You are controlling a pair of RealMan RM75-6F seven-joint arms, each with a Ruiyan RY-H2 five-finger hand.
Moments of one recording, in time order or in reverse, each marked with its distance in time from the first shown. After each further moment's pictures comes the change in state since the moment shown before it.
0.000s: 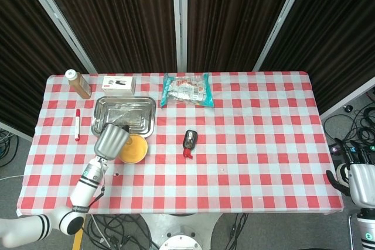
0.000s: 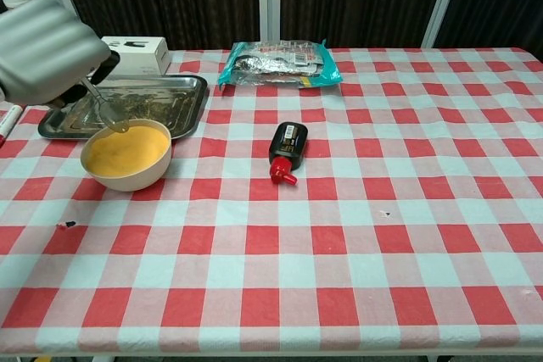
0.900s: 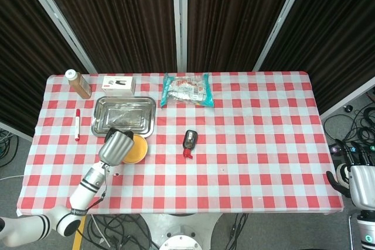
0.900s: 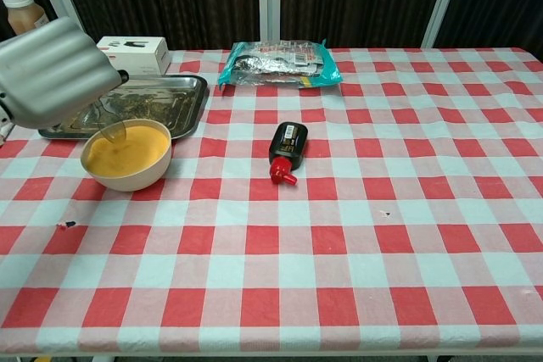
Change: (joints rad) left arm -0.014 -0.028 0.092 0.096 0.119 0.026 0.154; right arm -0.010 -0.005 -0.005 -0.005 -0.011 0.023 -0.001
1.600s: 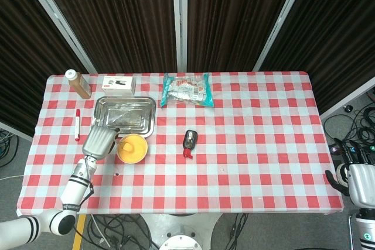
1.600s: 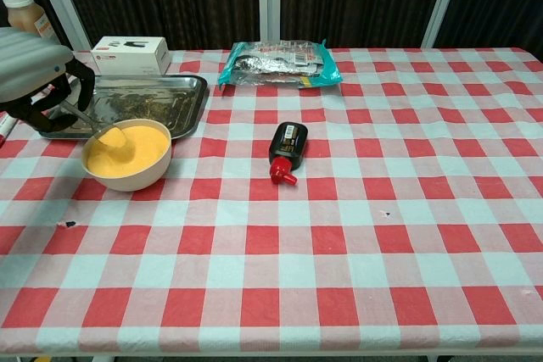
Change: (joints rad) left arm 0.042 0.105 -0.094 -0.149 -0.254 -0.126 -0.559; right arm 0.008 -0.005 0.004 0.006 0.006 -0.010 -0.002
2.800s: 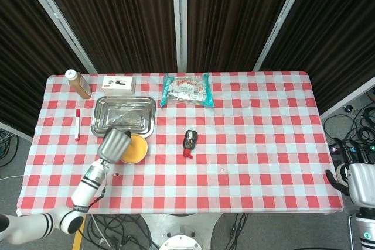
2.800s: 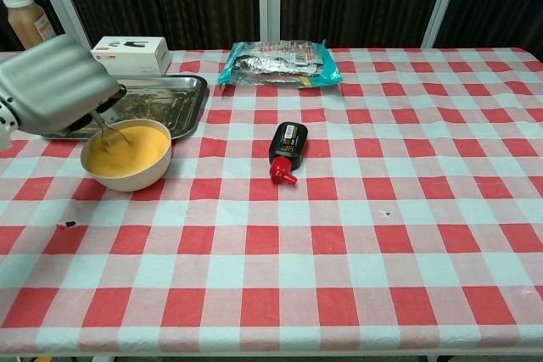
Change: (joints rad) left arm -0.062 -0.135 0.098 0.179 0.131 0.083 0.407; right arm 0.005 0.001 0.002 0.002 0.005 -0.005 -0.003
